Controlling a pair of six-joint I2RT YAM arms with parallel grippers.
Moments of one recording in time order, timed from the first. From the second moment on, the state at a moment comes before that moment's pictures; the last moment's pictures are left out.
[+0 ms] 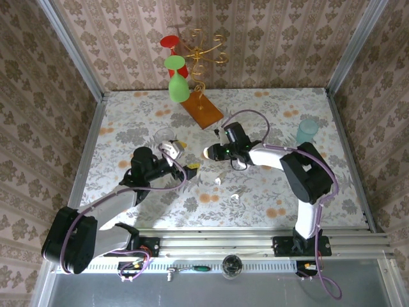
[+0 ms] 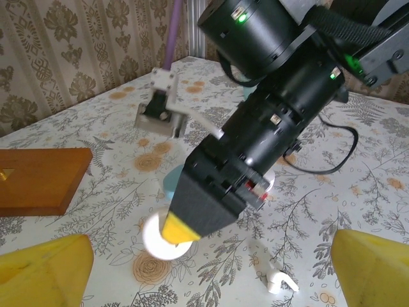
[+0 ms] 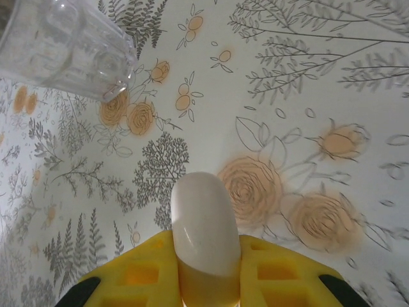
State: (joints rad) left arm -0.47 1.16 0.42 0.53 0.60 0.12; right arm 0.54 1.91 1.10 0.04 -0.35 0.44
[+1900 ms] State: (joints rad) left arm -0.67 1.40 0.54 0.58 0.54 0.19; right arm 0.20 1.77 1.02 -0.46 0.25 0.57
